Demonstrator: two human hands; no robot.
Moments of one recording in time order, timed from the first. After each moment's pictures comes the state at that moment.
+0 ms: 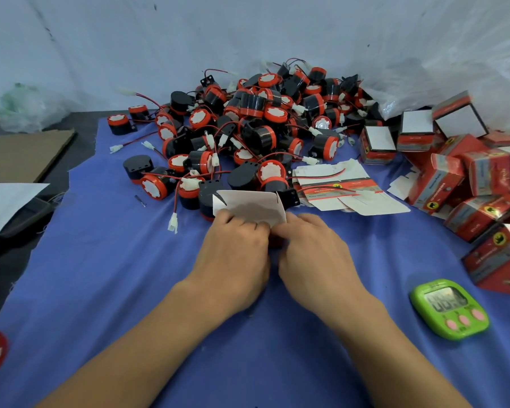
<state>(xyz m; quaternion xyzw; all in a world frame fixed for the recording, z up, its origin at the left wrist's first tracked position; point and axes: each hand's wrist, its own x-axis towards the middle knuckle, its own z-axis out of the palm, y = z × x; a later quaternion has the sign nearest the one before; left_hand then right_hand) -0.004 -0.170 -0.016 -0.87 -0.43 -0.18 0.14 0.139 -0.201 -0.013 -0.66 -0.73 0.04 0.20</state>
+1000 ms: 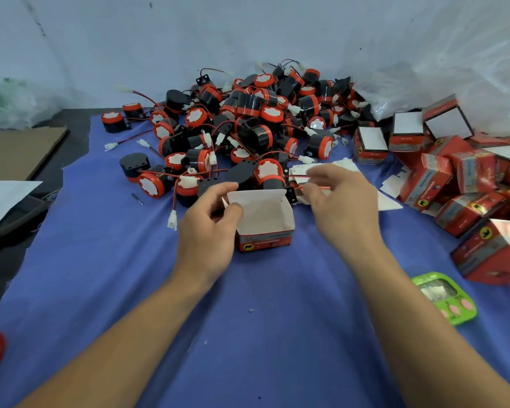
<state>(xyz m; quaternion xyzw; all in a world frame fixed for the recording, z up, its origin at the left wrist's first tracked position) -0.022 -0.151 -0.024 -0.60 -0.50 -0.52 -0.33 0.176 -0.160 0.009 -0.68 -0.55 0.10 0.47</state>
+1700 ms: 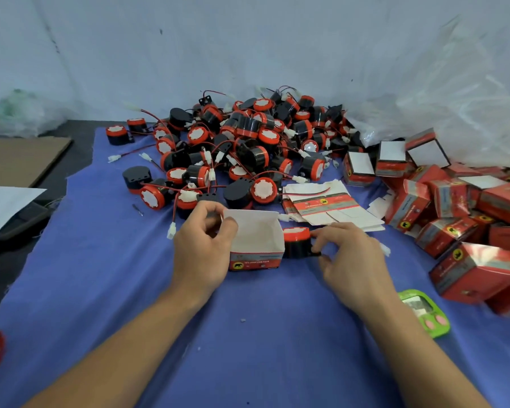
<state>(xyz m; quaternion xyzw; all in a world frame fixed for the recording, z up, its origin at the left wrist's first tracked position) -0.022 -0.156 -0.027 -0.59 -0.50 -0.56 -0.31 0.205 -0.213 -0.005 -0.69 -0.65 0.06 0.32</state>
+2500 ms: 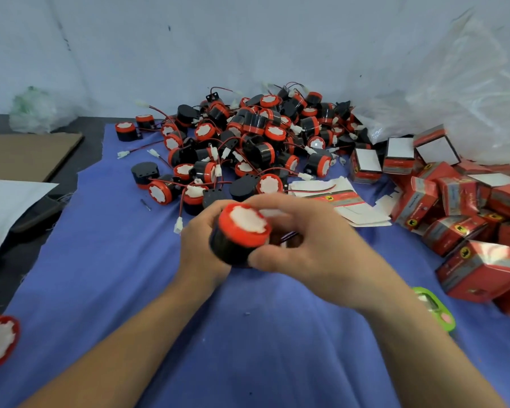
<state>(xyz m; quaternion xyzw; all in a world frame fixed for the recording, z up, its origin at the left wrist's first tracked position) -0.032 -0.162 -0.028 -0.65 -0.42 -0.56 -0.31 0.141 -0.235 0.071 -0.46 -0.72 0.36 0.37</state>
